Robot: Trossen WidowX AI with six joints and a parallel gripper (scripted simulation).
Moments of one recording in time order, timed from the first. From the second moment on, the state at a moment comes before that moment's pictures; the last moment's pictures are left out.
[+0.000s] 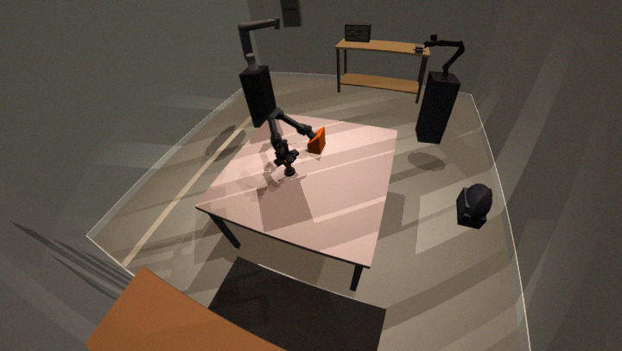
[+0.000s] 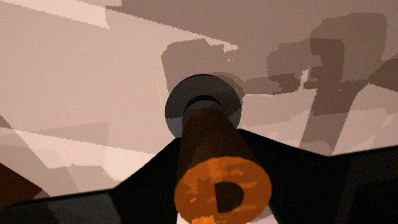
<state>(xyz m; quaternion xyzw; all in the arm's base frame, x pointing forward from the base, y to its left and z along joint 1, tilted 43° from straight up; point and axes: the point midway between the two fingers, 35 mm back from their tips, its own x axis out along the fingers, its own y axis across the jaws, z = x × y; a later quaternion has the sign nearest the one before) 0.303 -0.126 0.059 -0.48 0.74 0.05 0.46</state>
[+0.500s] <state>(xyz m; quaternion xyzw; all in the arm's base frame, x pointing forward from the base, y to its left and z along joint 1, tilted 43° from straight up) 0.303 -0.128 0.057 -0.49 0.74 0.05 0.46</state>
